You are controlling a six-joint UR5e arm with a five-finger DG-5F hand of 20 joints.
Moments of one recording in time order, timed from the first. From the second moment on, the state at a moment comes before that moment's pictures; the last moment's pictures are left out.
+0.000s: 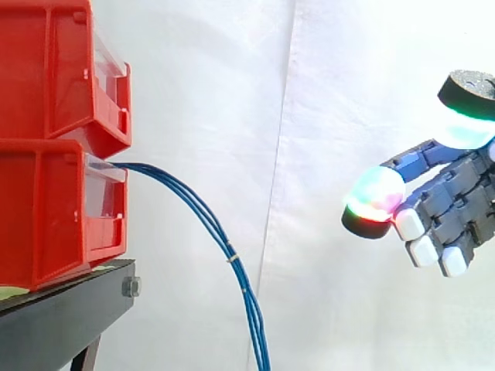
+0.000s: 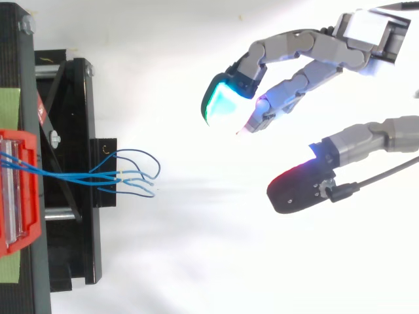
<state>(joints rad) 0.15 -1.98 -1.55 -2.80 -1.14 -0.30</state>
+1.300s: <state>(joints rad) 0.12 -2.15 -1.40 -2.73 -1.14 -0.31</state>
